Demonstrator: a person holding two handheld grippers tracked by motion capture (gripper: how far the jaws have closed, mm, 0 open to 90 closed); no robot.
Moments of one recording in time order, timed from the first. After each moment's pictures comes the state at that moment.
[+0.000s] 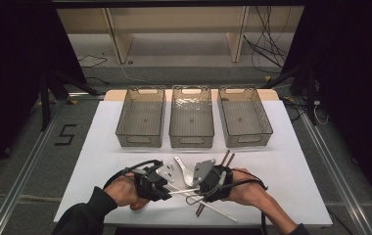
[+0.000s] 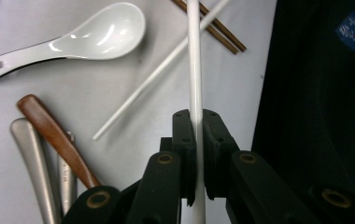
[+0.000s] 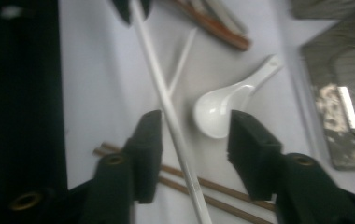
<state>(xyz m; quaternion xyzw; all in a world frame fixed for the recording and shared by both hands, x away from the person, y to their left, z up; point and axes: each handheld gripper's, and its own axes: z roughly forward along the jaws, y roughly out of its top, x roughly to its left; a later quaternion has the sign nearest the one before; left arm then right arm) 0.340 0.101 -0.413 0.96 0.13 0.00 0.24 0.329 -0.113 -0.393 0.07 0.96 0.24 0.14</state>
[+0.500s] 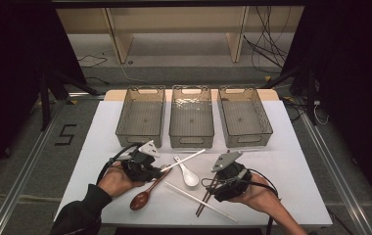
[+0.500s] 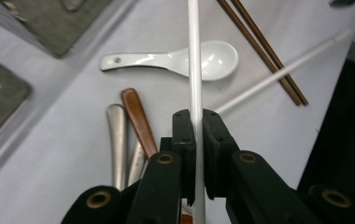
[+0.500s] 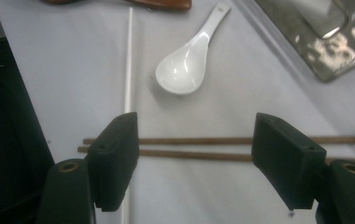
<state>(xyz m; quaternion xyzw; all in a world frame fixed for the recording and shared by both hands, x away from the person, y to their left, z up) 0.368 0.135 -0.397 0.91 0.28 0.04 0.31 0.331 -0.157 -0.407 0.25 0.92 0.27 0.11</state>
